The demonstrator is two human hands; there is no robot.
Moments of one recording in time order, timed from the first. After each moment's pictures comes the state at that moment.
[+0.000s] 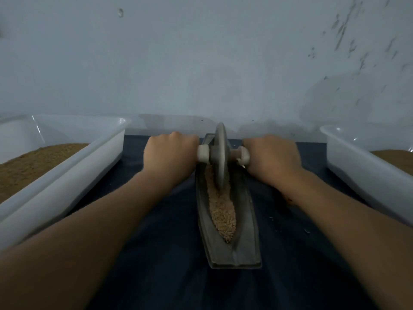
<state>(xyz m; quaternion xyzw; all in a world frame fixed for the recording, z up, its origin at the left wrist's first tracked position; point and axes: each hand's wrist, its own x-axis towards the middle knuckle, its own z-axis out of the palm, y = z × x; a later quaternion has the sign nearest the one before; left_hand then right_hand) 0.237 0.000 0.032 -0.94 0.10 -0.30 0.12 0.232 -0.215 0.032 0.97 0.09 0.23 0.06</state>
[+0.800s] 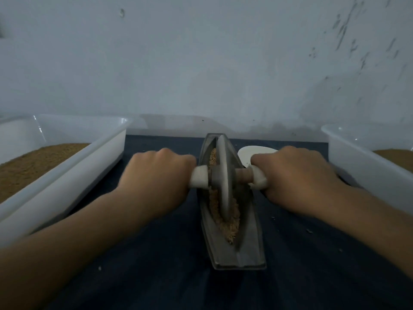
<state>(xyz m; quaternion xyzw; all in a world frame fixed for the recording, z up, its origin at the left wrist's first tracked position) 0.199 0.031 0.013 -0.90 0.21 -0.35 0.11 0.190 -0.238 0.020 0.91 0.17 0.36 0.13</state>
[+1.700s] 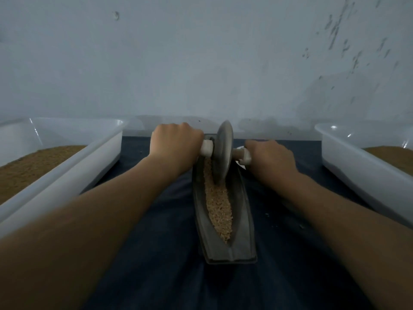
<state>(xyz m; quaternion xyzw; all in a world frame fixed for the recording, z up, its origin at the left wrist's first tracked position) 0.247 -0.013 0.050 -0.93 0.14 -0.29 0.17 0.241 -0.226 0.019 0.98 0.04 0.20 -0.02</state>
